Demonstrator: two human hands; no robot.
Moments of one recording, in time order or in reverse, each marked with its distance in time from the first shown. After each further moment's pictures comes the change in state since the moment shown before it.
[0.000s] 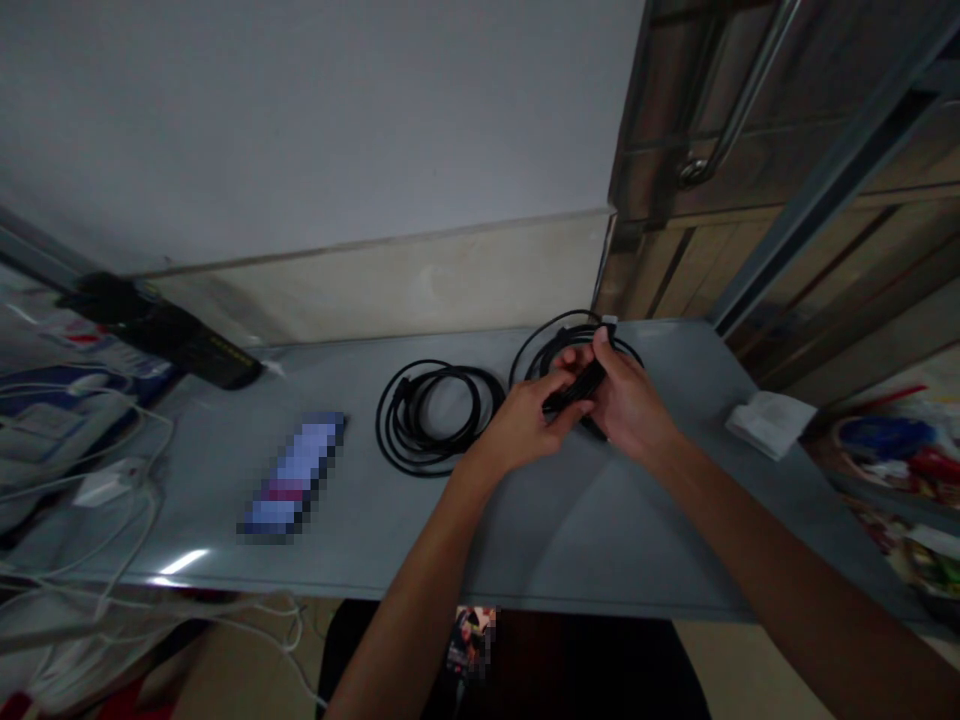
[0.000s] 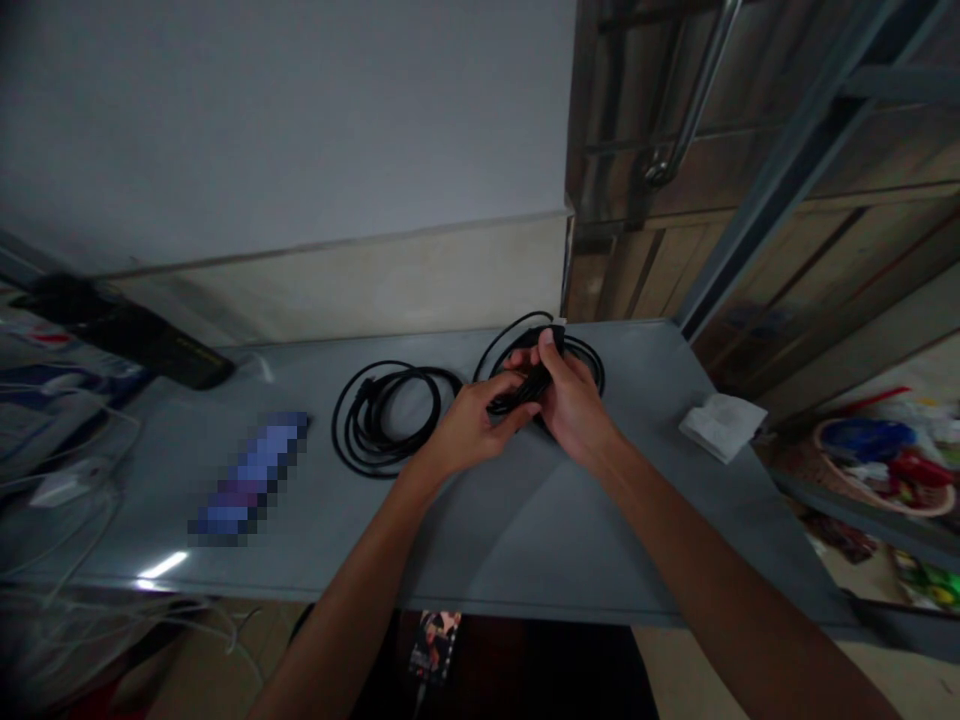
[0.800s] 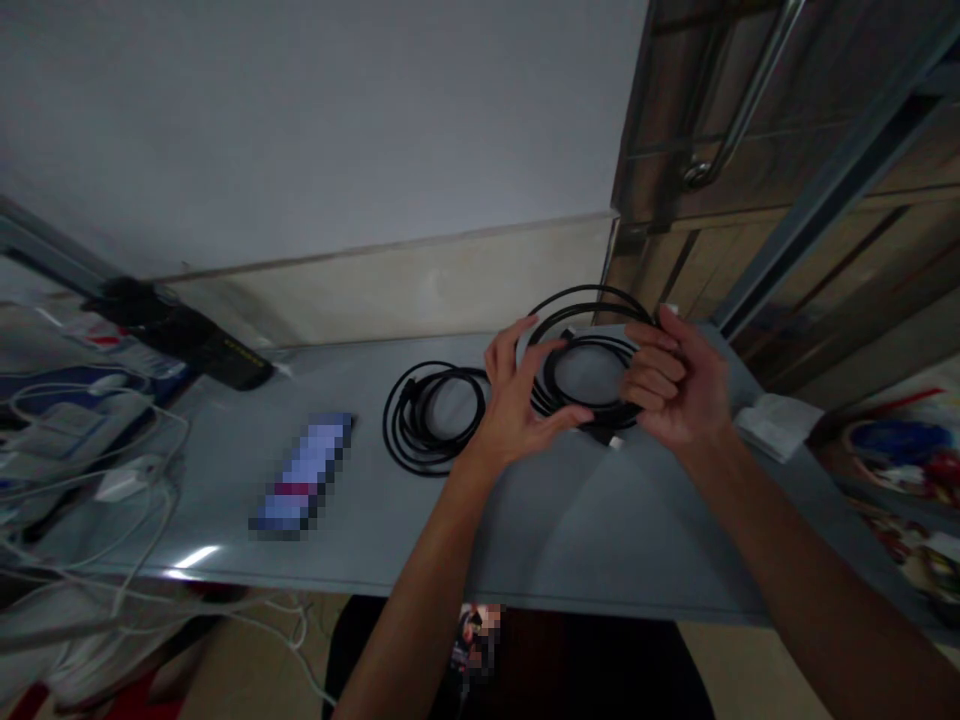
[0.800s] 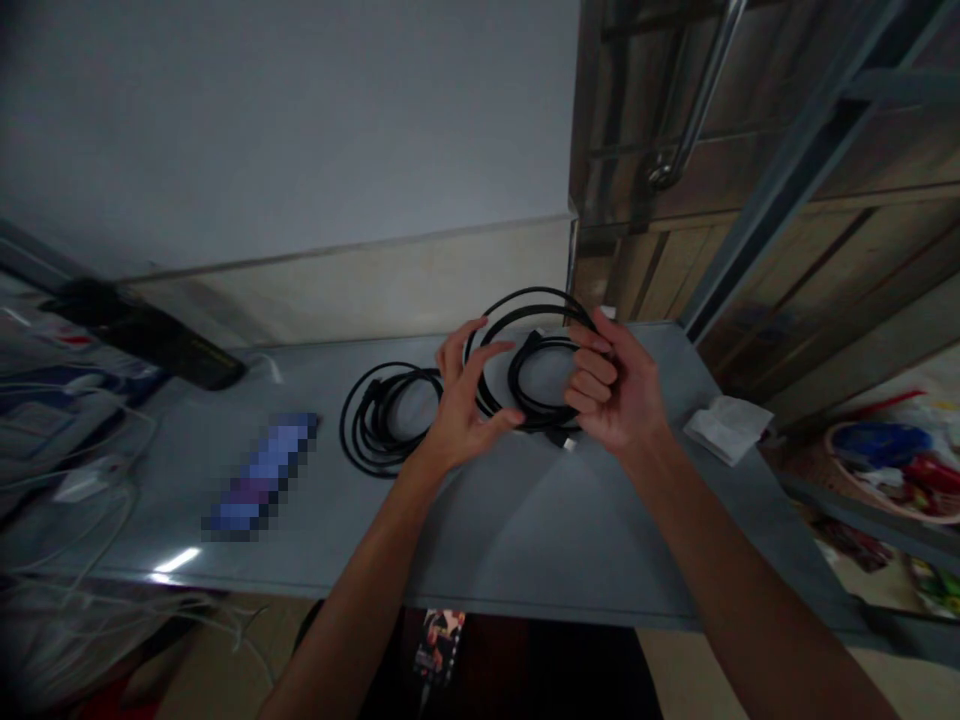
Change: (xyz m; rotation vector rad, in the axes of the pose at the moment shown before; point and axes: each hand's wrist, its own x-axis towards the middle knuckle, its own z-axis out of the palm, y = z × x) left_hand -0.002 -0.004 -0.016 0.235 0.323 0.164; right_hand -0.006 -0.061 -0.026 0.148 -0.247 0.169
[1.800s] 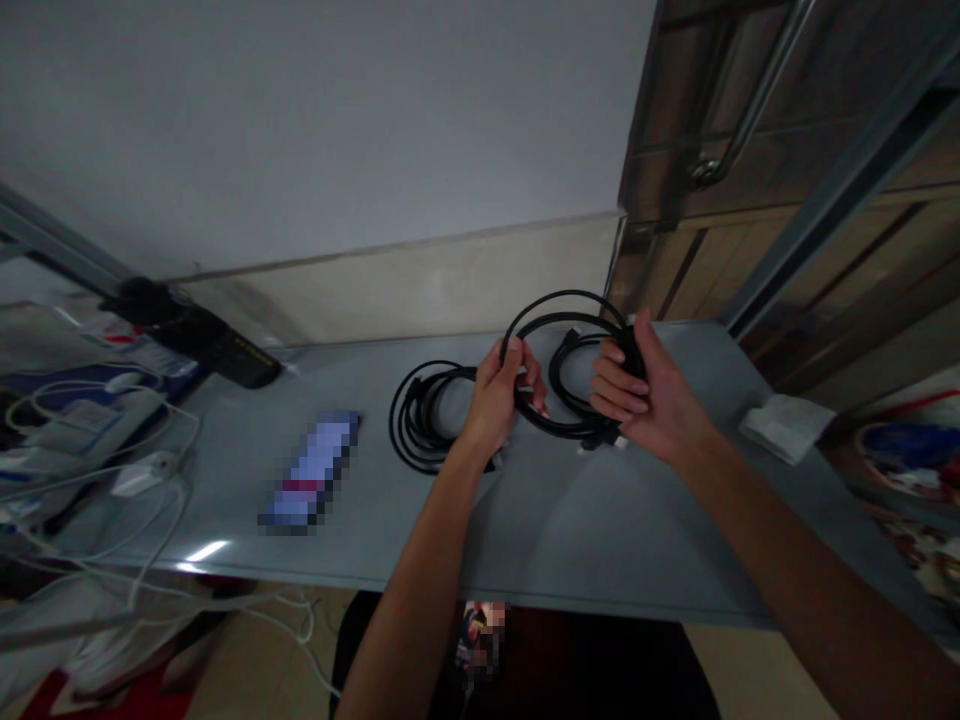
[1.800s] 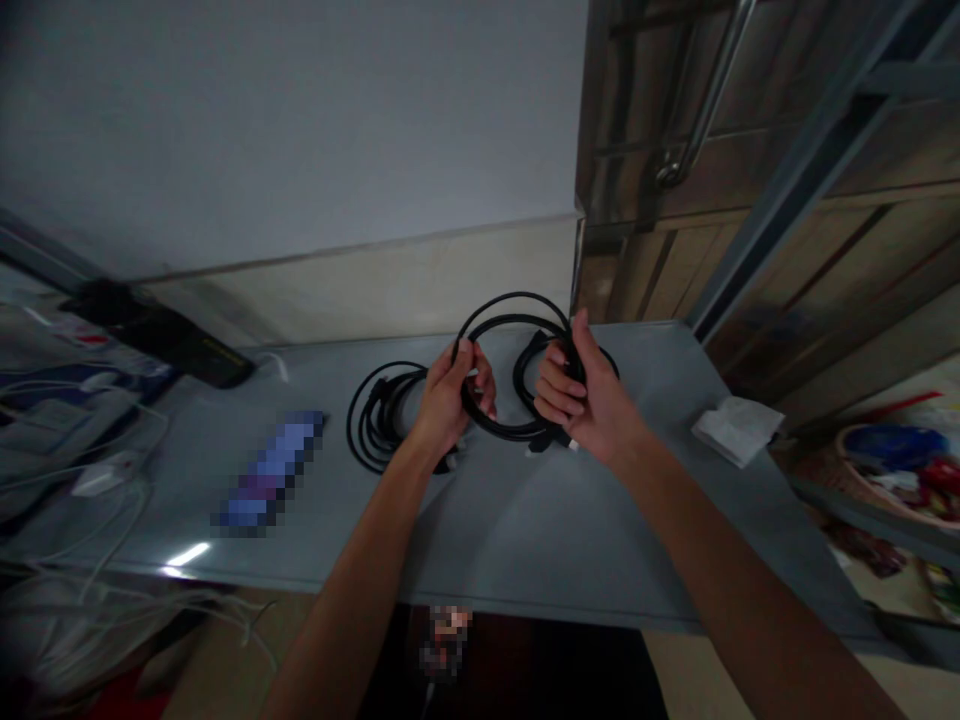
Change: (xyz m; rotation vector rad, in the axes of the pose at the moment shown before) left_hand 0.014 0.000 -0.002 -0.973 0.076 -0.656; right_hand 0.006 0.024 0.024 -0.048 -0.022 0.096
